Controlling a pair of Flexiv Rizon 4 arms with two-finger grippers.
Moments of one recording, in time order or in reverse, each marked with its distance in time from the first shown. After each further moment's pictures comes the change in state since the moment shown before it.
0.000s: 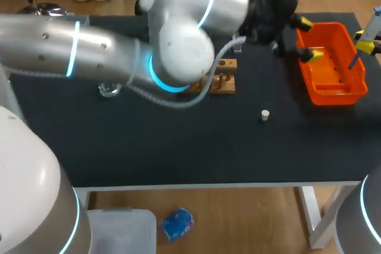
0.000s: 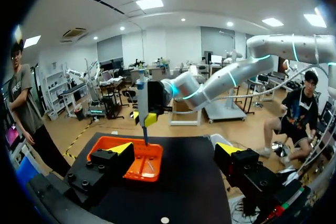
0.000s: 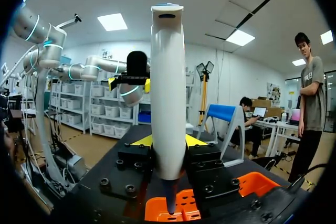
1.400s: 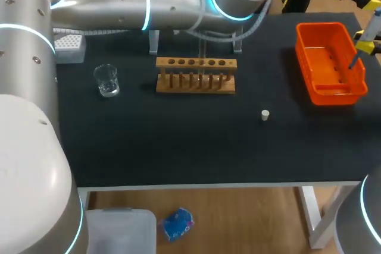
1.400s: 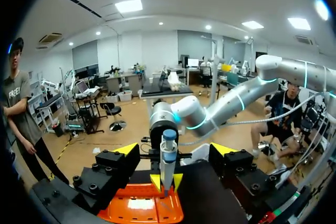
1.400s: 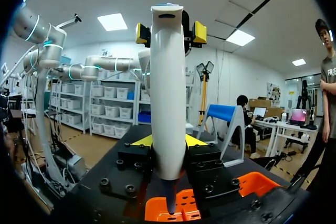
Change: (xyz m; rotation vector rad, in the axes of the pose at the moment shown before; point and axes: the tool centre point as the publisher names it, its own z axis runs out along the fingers) left arm -0.085 -0.119 0.100 0.021 0.228 0.053; right arm 0.000 0.000 0.000 0.000 0.000 0.000
